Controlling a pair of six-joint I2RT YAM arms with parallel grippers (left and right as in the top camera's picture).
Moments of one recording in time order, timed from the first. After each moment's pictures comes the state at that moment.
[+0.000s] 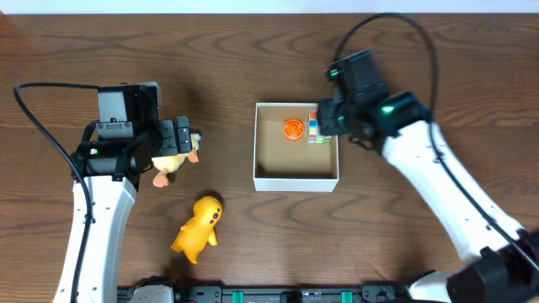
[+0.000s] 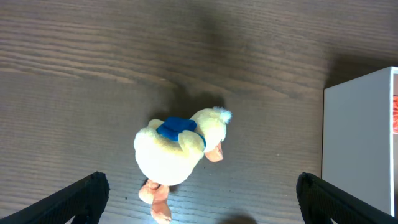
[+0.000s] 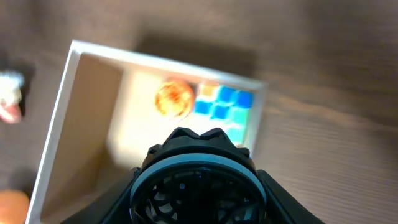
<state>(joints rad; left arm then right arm) 0.03 1.26 1.09 -0.81 0.04 -0.07 0.48 1.62 1.40 -0.85 0.01 0.32</state>
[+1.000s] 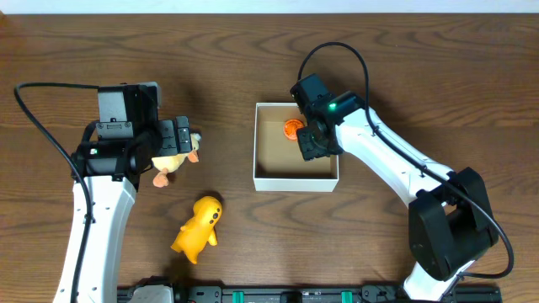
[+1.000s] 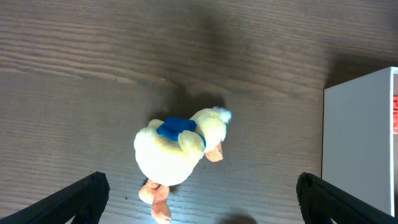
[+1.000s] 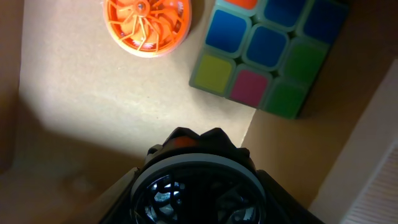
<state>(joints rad) 0.03 1.26 1.09 -0.81 0.04 -0.07 0.55 1.87 1.40 -0.93 0.06 0.30</state>
